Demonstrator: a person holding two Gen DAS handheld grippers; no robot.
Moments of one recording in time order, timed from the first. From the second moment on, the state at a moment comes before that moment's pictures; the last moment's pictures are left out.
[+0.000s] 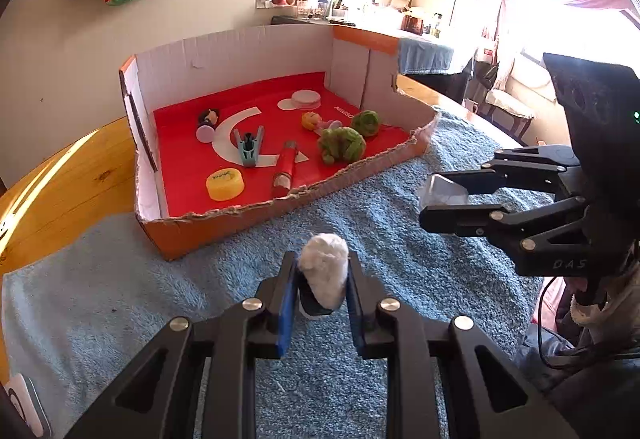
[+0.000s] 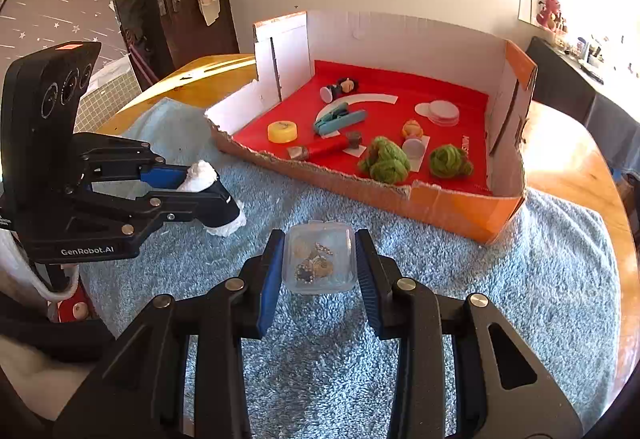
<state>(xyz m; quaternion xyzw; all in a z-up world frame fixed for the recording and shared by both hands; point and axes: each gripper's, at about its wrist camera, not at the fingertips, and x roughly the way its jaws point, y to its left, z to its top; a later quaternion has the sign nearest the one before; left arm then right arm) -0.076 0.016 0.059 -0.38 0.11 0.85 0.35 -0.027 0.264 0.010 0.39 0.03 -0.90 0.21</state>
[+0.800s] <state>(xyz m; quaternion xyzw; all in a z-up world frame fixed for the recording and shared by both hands) -0.036 0.021 0.034 -0.39 0.08 0.85 0.35 -0.006 0.270 -0.017 0.40 0.02 -0.89 0.21</state>
